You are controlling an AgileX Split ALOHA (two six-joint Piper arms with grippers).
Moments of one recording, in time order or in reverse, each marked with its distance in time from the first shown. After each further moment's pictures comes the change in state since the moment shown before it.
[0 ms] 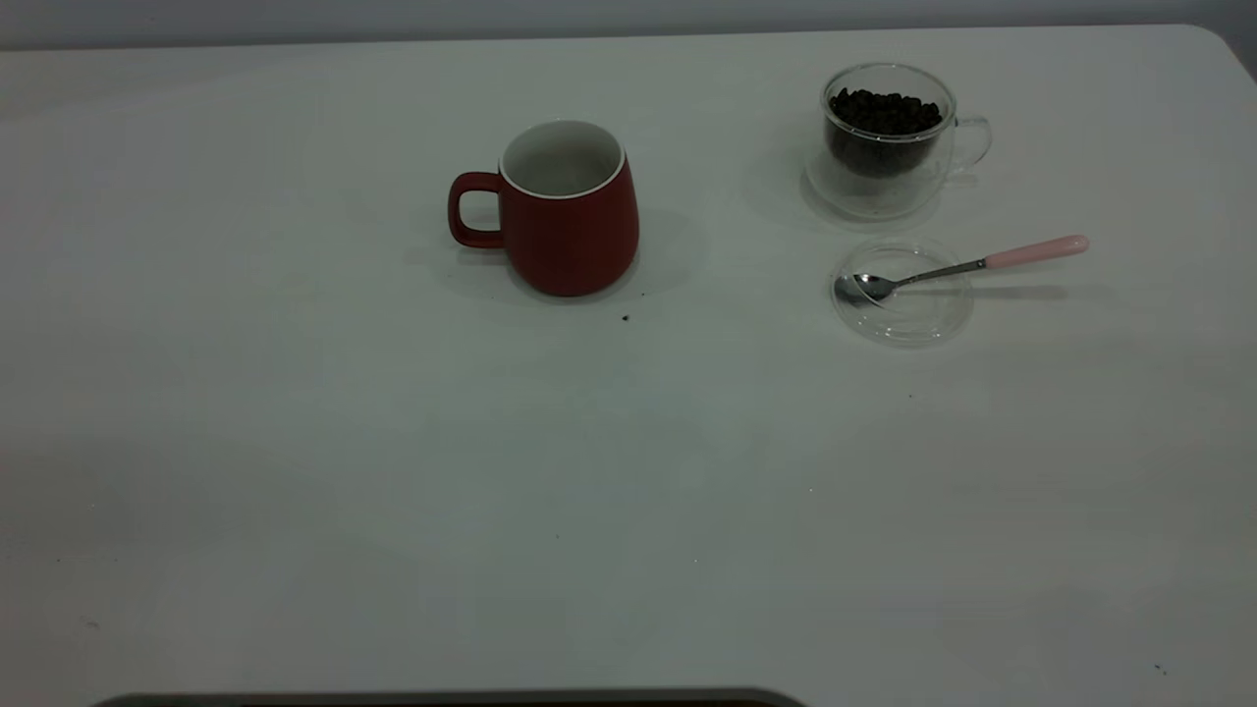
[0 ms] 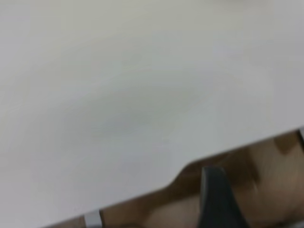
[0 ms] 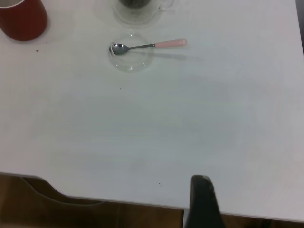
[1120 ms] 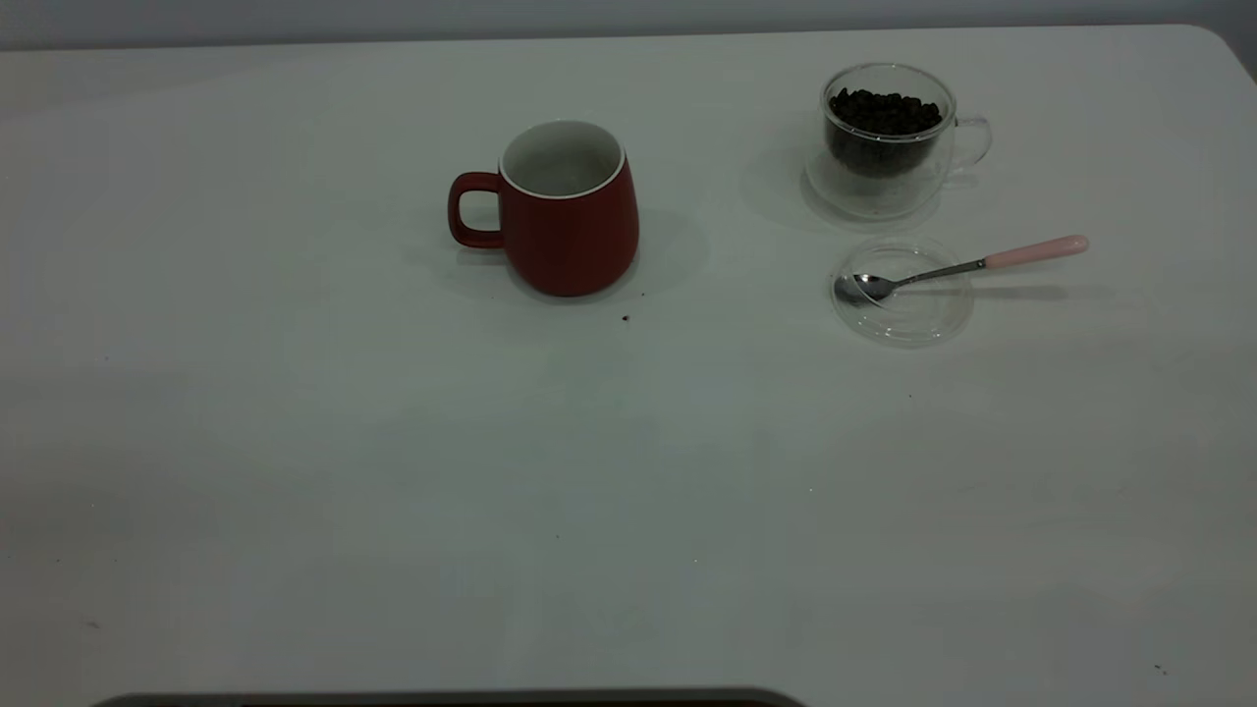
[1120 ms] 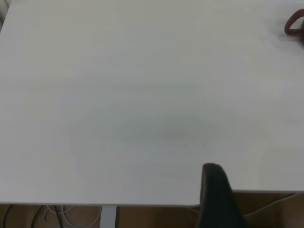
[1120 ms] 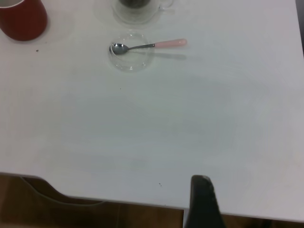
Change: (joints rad) left arm 0.316 -0.121 0.000 0.000 0.014 -0.001; right arm 0.000 0.000 0.000 0.000 0.000 0.000
